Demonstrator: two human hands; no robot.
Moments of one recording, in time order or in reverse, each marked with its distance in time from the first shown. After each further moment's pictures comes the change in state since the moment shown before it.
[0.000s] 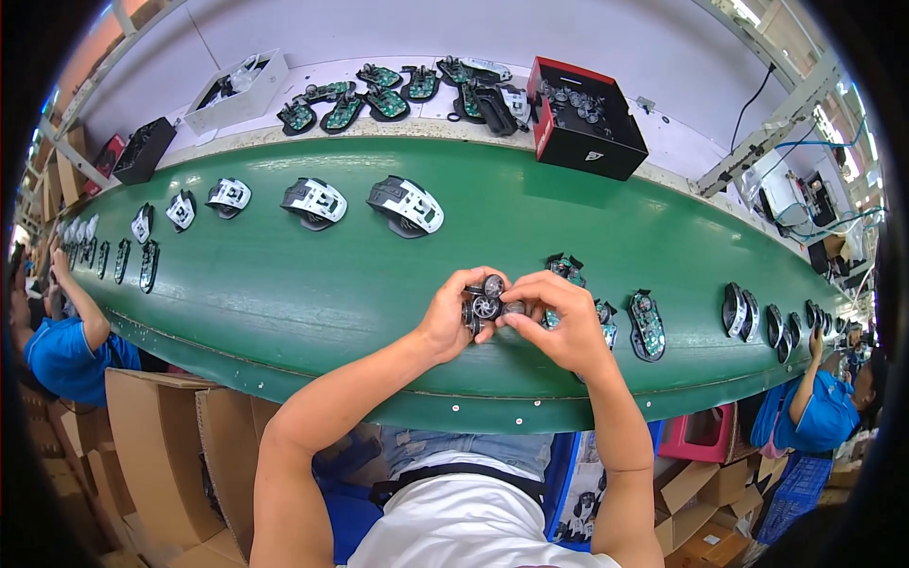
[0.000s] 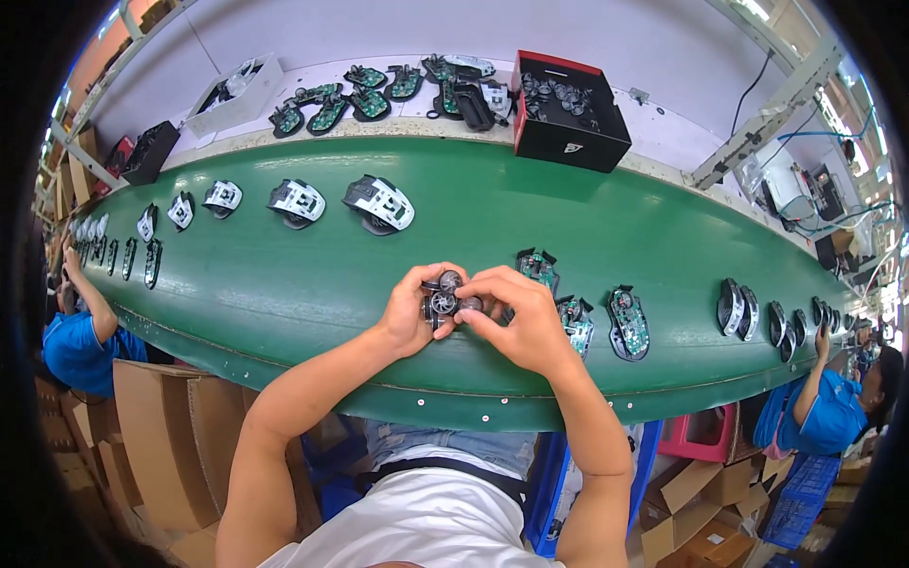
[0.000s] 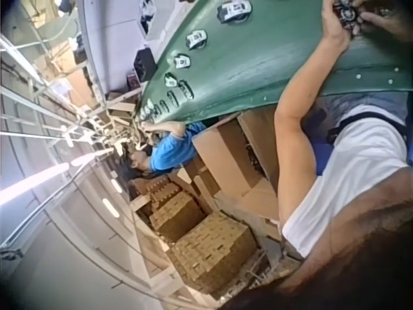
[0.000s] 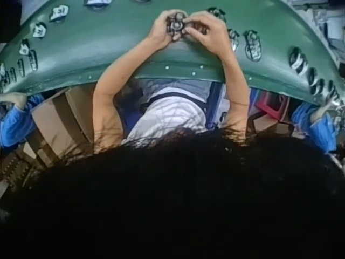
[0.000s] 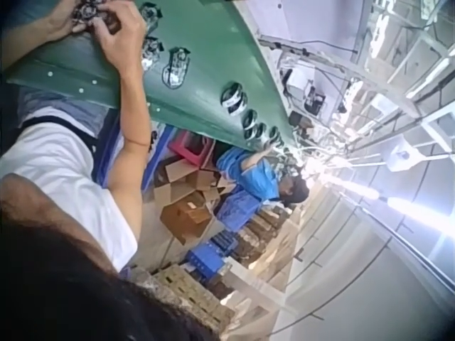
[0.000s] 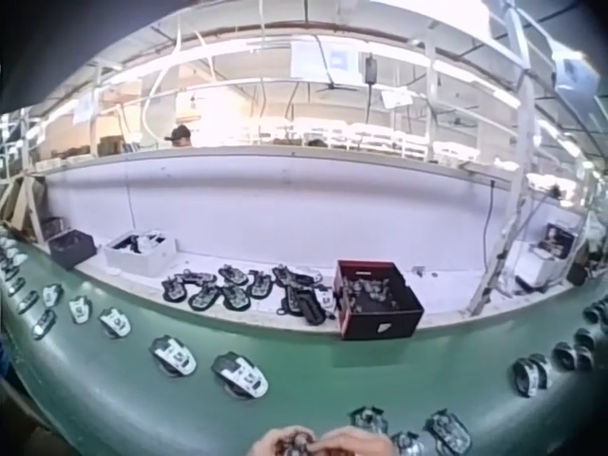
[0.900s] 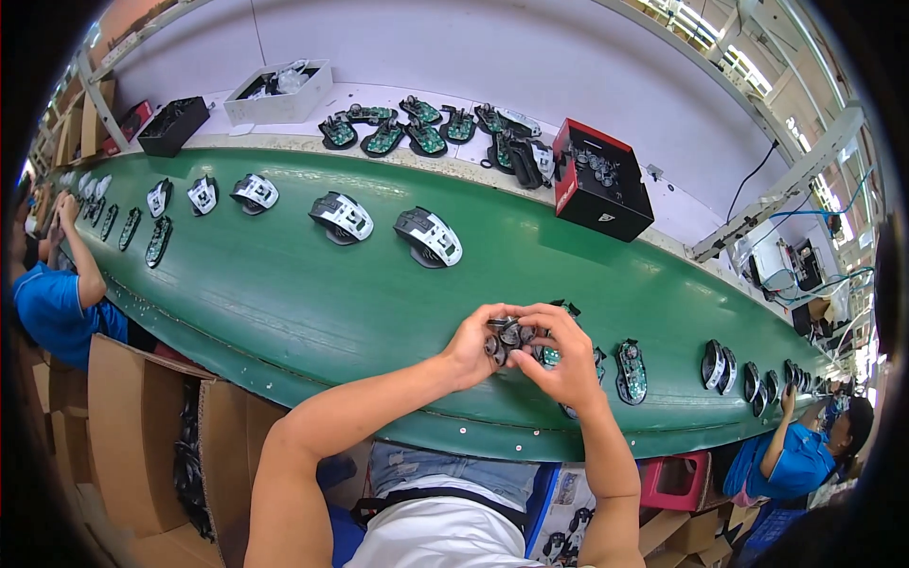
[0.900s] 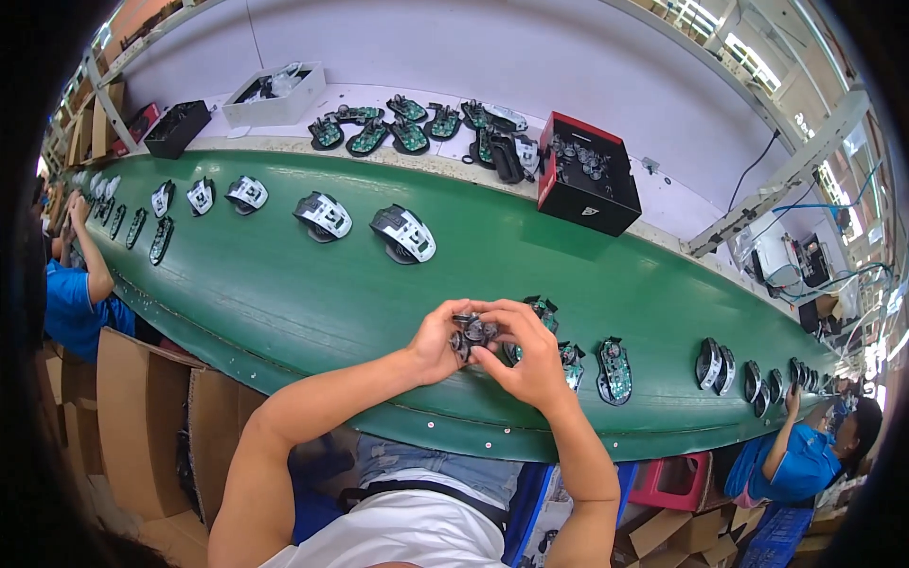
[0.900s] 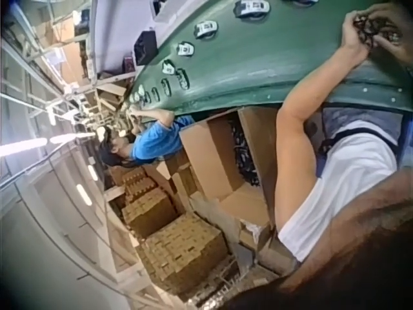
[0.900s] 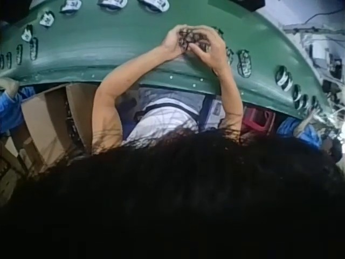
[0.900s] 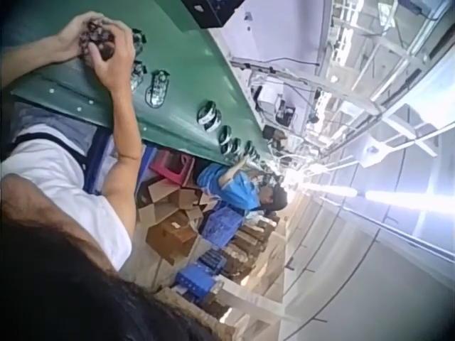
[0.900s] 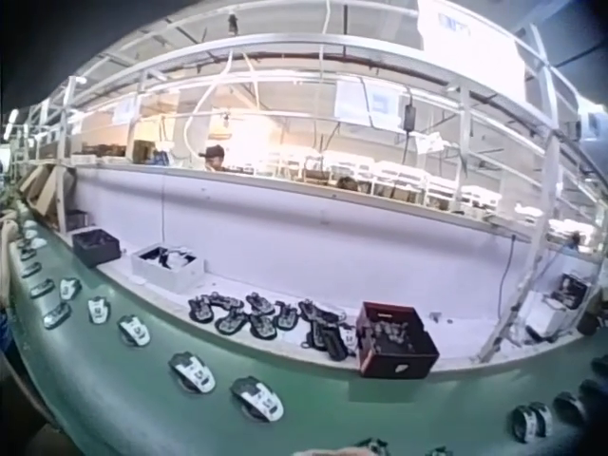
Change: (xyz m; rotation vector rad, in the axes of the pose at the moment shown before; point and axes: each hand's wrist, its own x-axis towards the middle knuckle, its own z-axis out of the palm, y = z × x) left_hand 0.002 -0.006 0.008 -0.155 0.059 -0.099; right_hand 0.005 -0.006 0.014 -0.060 0.070 -0.045
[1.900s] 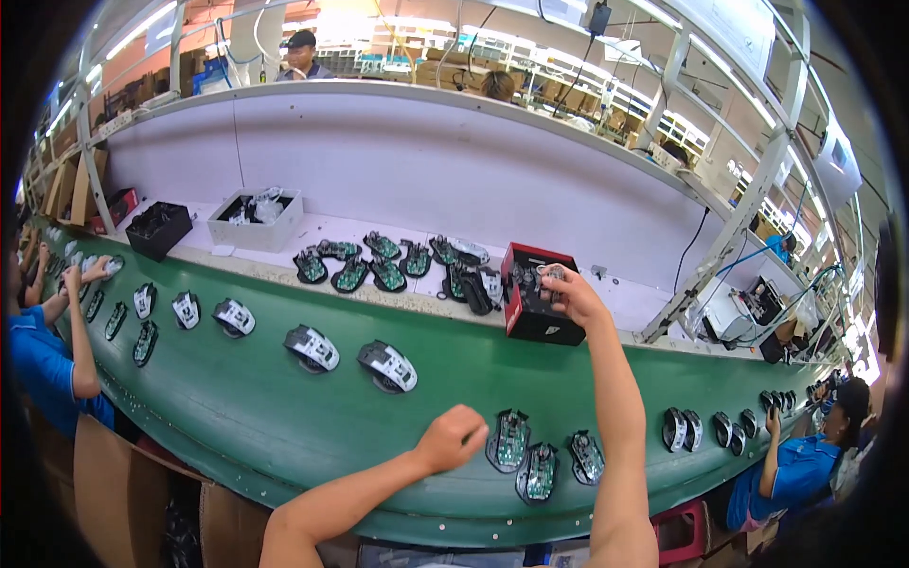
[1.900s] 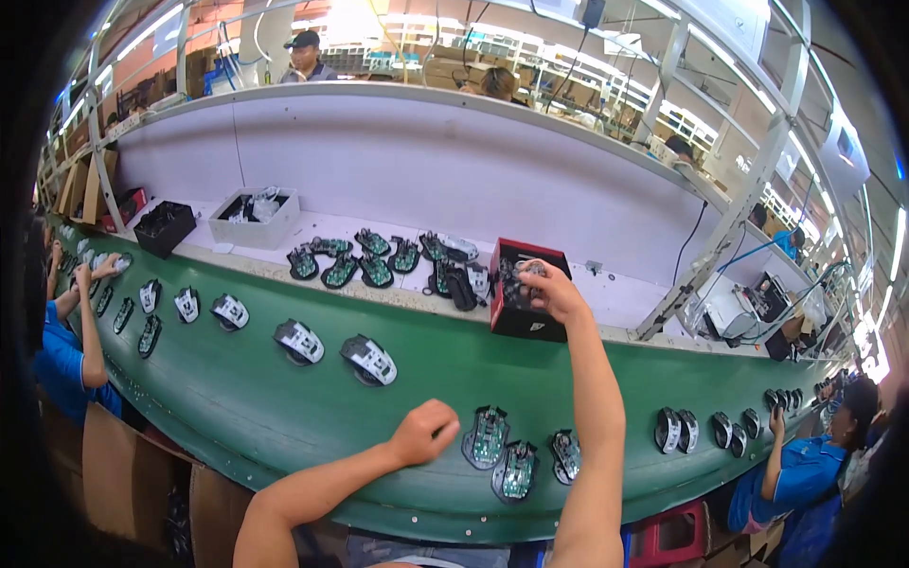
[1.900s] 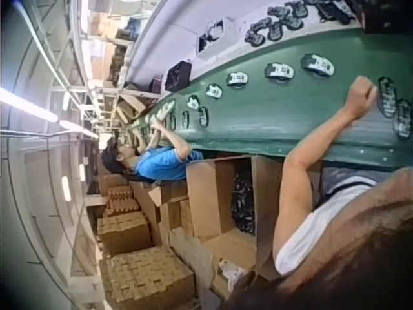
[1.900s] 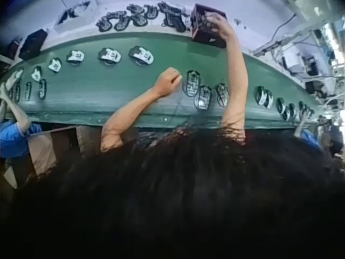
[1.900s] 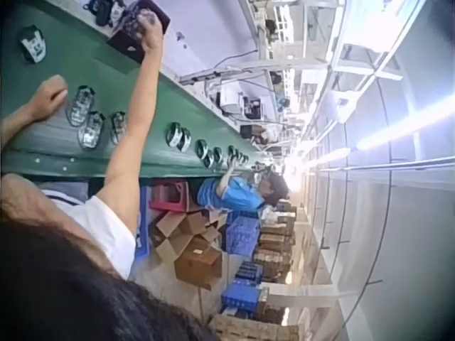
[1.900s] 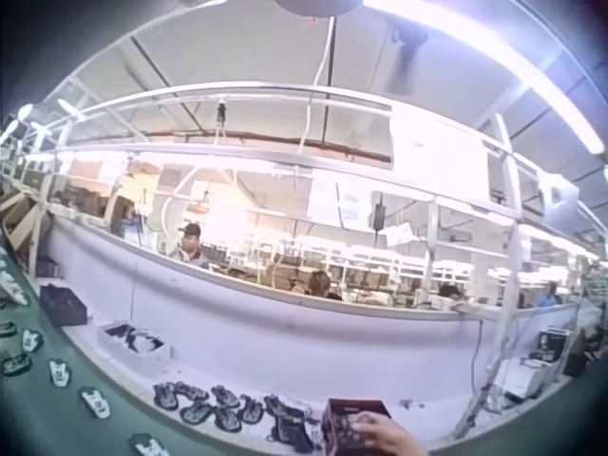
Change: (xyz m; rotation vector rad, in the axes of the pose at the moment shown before) left_hand 0.027 0.016 -0.019 1.510 -0.107 1.177; right_hand 0.212 0.106 -0.152 0.552 0.058 0.446
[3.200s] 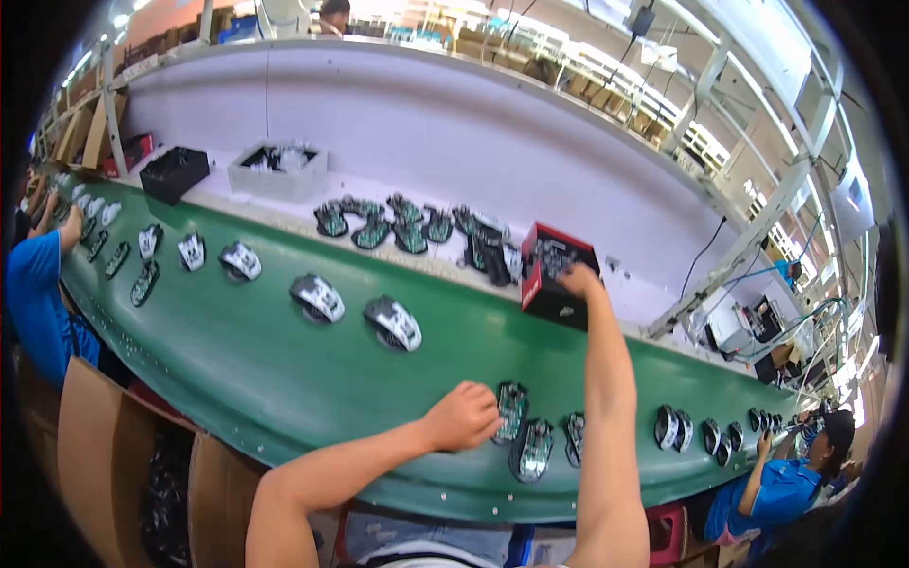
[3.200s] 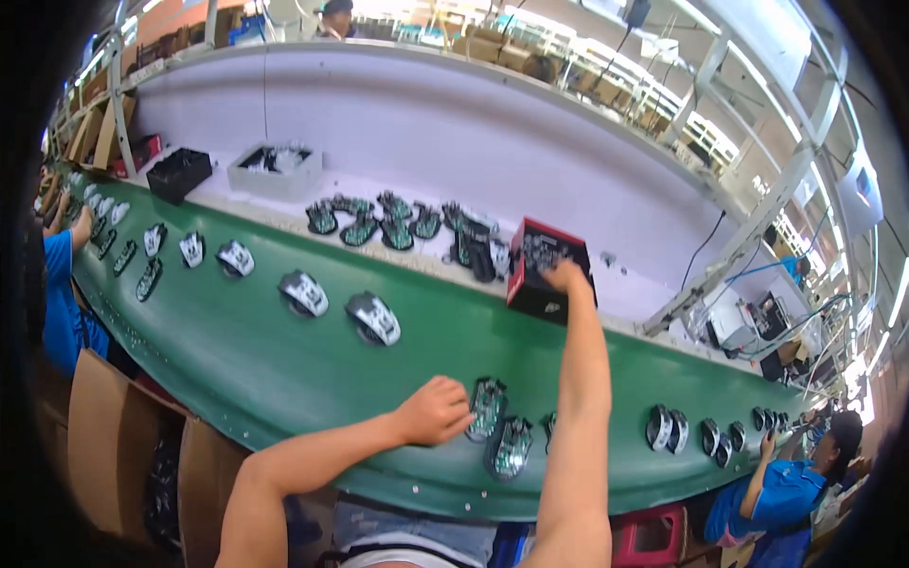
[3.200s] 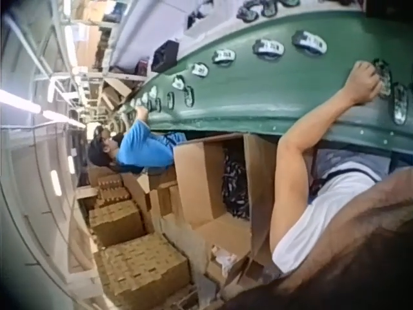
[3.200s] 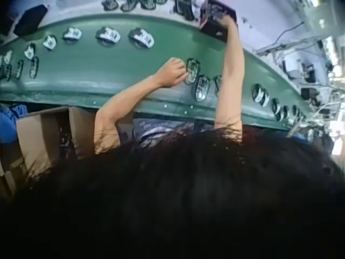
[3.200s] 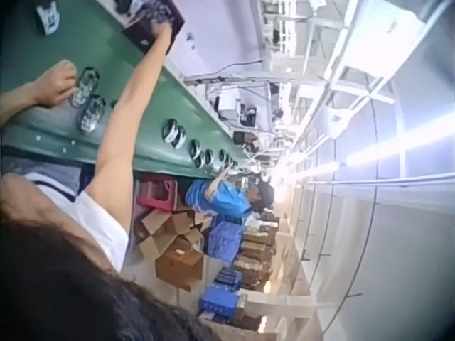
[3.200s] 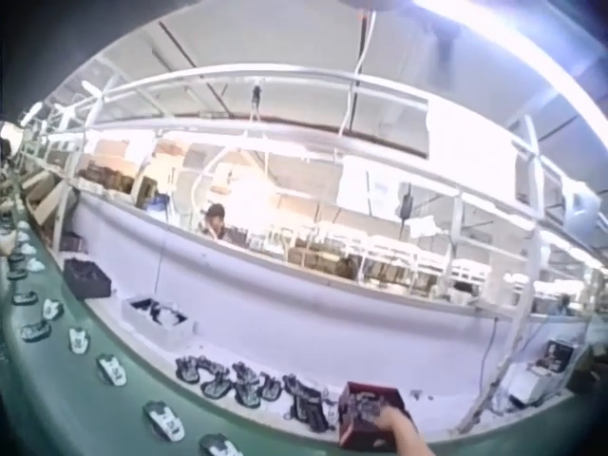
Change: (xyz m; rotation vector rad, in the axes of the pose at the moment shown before) left_hand 0.001 0.012 0.006 0.292 -0.183 0.289; right_hand 0.088 0.078 -0.092 -1.444 0.247 0.008
